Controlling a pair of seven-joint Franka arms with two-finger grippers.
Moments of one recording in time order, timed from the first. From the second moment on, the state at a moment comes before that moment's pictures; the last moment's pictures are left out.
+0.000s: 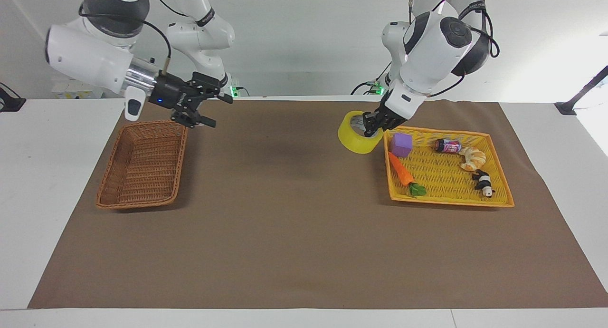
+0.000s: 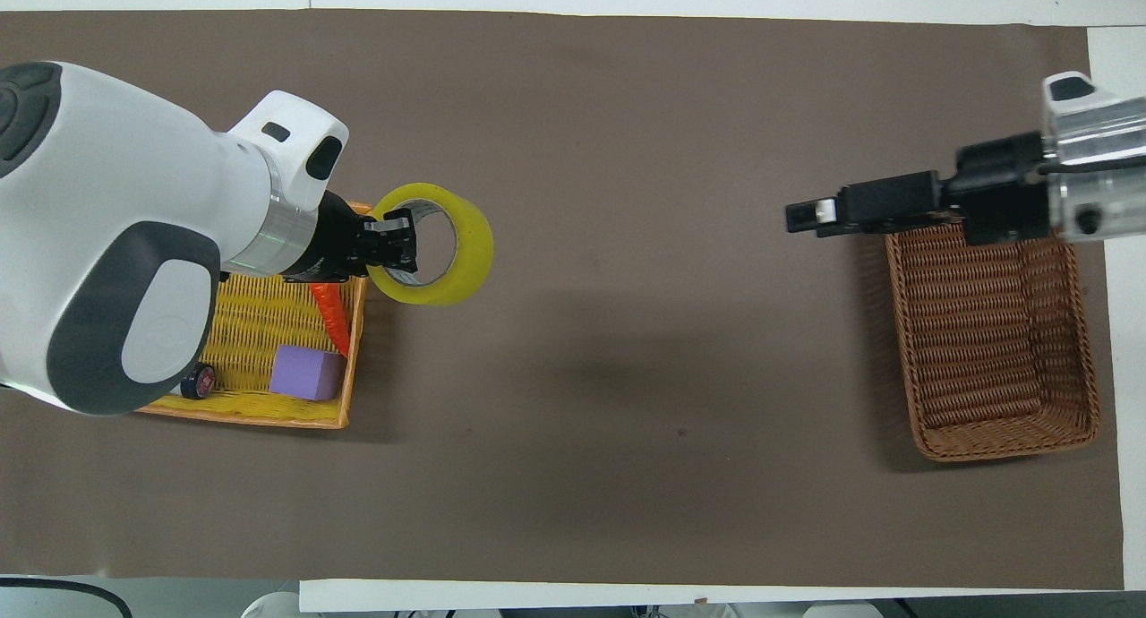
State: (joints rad) left arm -0.36 -0.01 -0.11 -1.83 -0.30 1.89 -0.54; right arm 0.17 -0.03 -0.11 -1.90 1.05 1.77 -0.33
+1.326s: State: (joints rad) left arm -0.39 -0.01 -0.12 -1.83 -0.30 1.90 -0.57; right arm 0.57 0.08 -0.10 -1.97 1.45 2.21 -0.35
